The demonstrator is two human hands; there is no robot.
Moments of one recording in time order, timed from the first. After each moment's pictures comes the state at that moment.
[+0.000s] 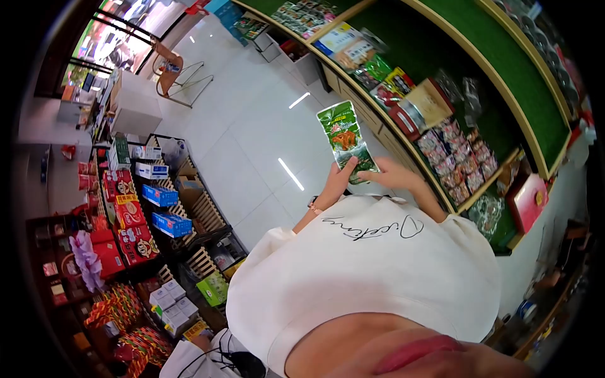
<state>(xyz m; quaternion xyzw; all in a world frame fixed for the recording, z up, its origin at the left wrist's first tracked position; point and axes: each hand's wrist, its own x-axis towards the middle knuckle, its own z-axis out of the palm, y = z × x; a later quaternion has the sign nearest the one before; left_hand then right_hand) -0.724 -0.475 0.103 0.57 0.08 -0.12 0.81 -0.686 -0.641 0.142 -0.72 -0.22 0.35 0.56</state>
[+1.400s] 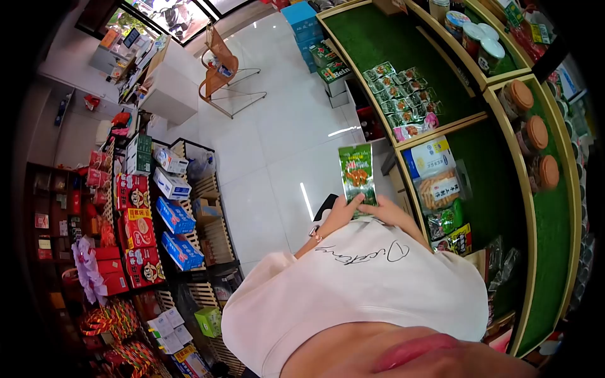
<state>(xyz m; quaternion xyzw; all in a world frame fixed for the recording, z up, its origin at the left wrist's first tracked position) -0.302 -0.190 0.082 0.69 0.16 -0.04 0.71 -0.233 -0.335 0.091 -0.66 -0.18 0.48 0.56</state>
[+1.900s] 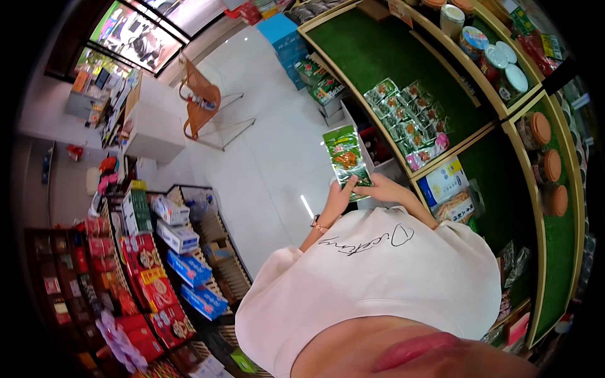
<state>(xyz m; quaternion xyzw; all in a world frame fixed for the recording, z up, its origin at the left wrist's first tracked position) -0.113 -0.023 0.088 0.66 0.15 -0.06 0.73 -0.039 -0.173 0.091 -0.71 -0.25 0.40 0.52</state>
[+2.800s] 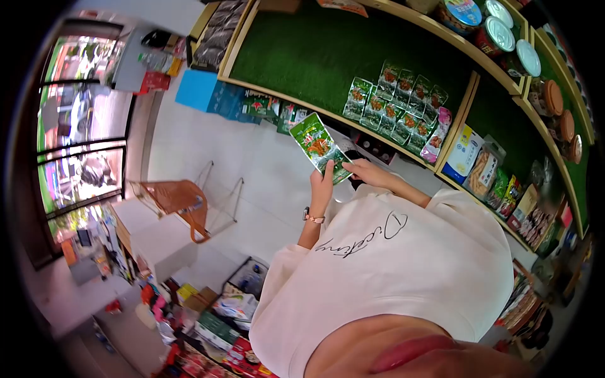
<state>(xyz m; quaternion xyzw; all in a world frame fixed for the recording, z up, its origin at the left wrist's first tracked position) 0.223 0.107 0.038 0.74 0.04 -0.18 0.64 0.207 -0.056 0.005 -0.64 0.03 0.33 0.70</state>
